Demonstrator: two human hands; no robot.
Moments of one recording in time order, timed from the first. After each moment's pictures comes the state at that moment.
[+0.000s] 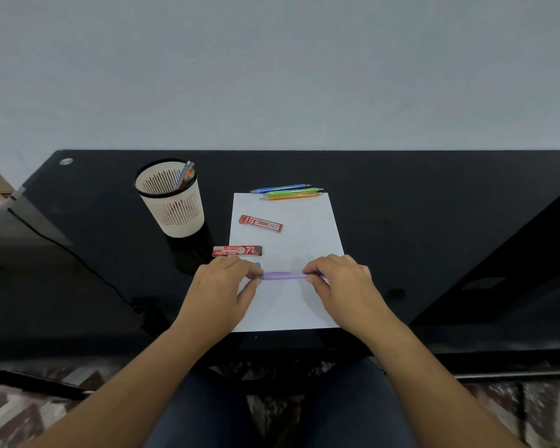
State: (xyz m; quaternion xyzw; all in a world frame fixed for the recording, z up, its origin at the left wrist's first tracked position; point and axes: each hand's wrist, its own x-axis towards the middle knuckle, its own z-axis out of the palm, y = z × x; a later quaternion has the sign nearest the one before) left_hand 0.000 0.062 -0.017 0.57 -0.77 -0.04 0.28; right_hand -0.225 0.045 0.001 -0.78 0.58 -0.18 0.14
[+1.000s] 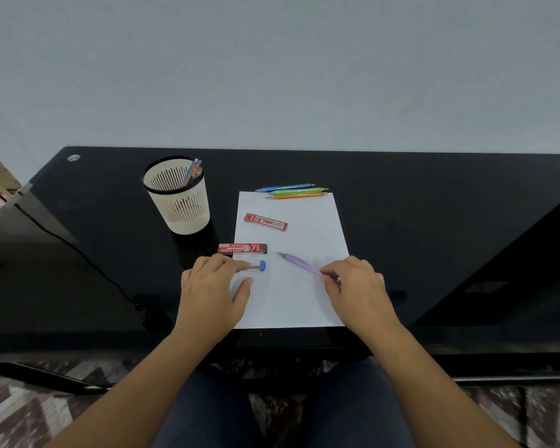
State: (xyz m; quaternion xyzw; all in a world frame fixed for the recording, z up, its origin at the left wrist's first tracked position) left_hand 0.010 0.069 -0.035 0.65 -0.70 0.00 0.28; right_hand -0.229 0.048 -0.008 -0.74 0.64 -0.19 0.11
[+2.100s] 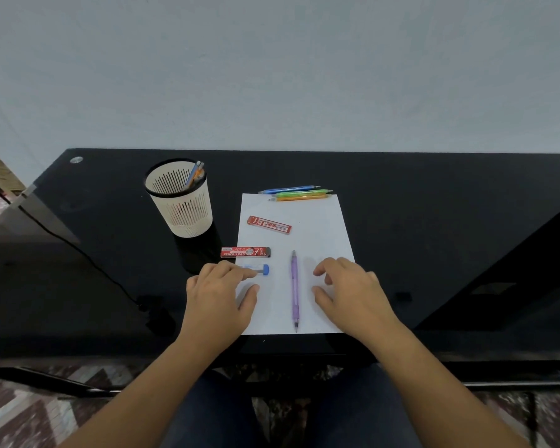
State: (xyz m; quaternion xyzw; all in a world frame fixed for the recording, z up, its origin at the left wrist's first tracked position) left_hand 0.004 0.070 -0.036 0.67 -0.70 -0.02 0.27; right_hand -0.218 0.046 0.005 -0.79 0.59 -0.12 0.12
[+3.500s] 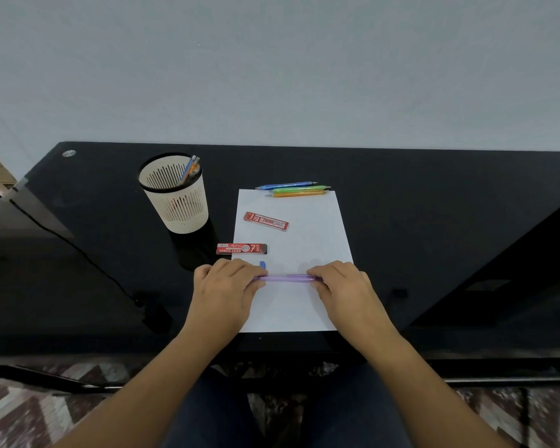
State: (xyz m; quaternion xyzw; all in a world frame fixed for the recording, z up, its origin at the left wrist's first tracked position) left_hand -0.002 0.061 -0.044 0.58 -0.75 0.04 0.30; right_hand -0.226 0.045 -0.035 -0.81 0.52 -0.27 0.03
